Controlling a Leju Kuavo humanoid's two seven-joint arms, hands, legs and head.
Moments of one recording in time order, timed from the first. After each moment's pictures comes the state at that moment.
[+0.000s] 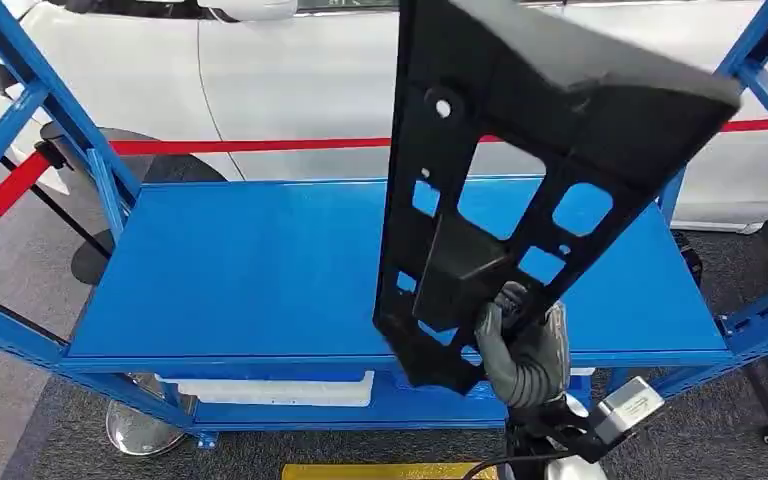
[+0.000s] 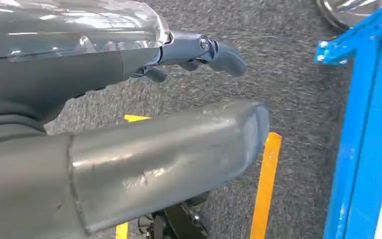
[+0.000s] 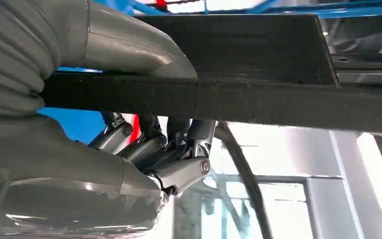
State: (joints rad) left arm 0.01 -0.07 0.67 -0.21 -0.36 0.13 -0.45; right arm -0.03 0.00 0.47 -1.91 -0.10 -0.28 -0.45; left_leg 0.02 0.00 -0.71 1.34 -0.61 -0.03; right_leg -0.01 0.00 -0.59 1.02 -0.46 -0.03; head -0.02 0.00
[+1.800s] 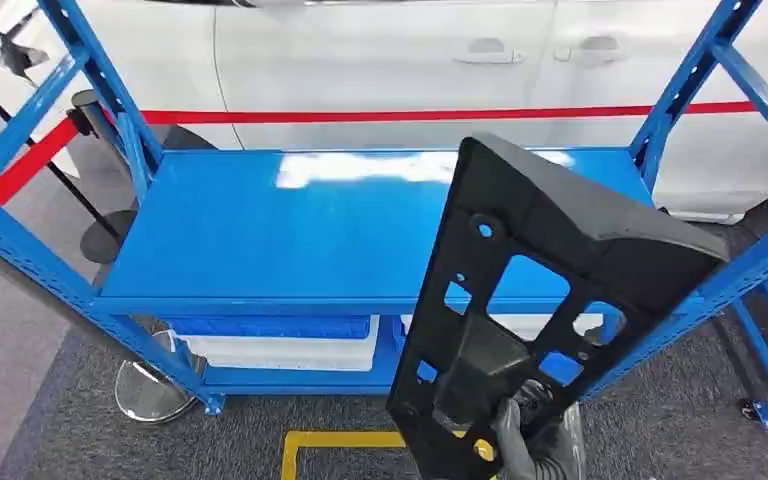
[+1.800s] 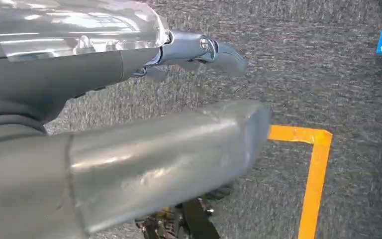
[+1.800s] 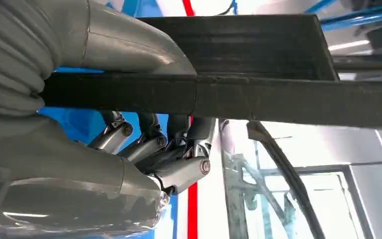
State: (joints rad) left arm 0.02 -0.06 0.76 -0.21 -0.46 0.08 -0.42; right arm 0.28 0.04 0.35 -1.92 -0.11 -0.14 -0.57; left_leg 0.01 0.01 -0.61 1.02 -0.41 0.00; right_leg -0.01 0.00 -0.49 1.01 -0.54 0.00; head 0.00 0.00
